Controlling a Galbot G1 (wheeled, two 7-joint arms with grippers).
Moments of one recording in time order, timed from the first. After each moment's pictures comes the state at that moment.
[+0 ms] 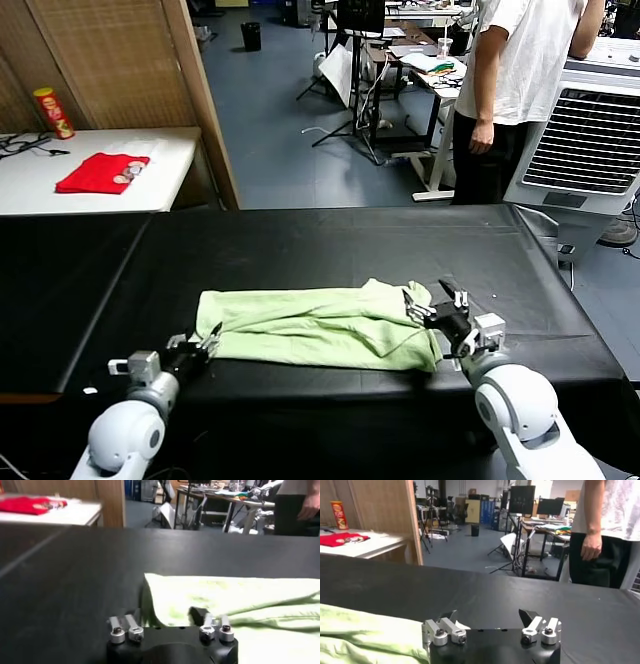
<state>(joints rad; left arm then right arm) 1.38 -1.17 -0.55 -1.91 -0.50 0.44 -0.06 -1.25 1.14 0.46 2.07 0.37 -0.53 0.02</state>
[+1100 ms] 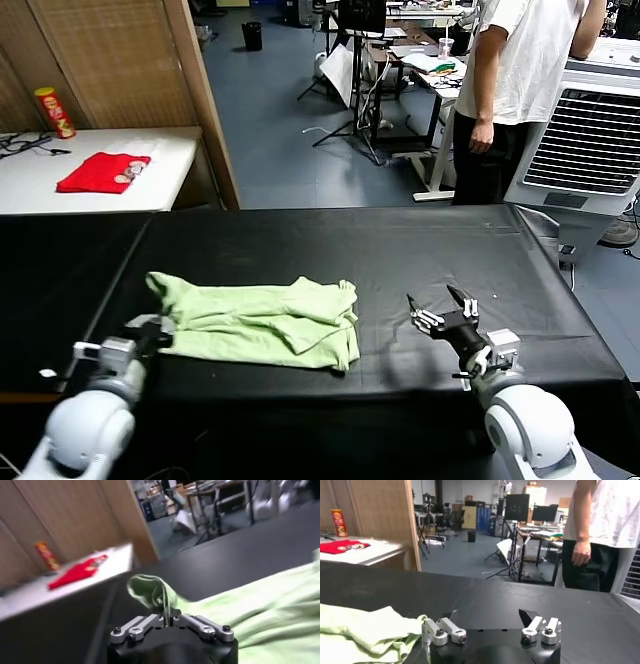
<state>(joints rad) 1.41 -1.06 -0.53 -2.11 -0.43 0.53 -0.17 -1.37 1.17 0.54 2.18 0.34 -0.52 0.02</state>
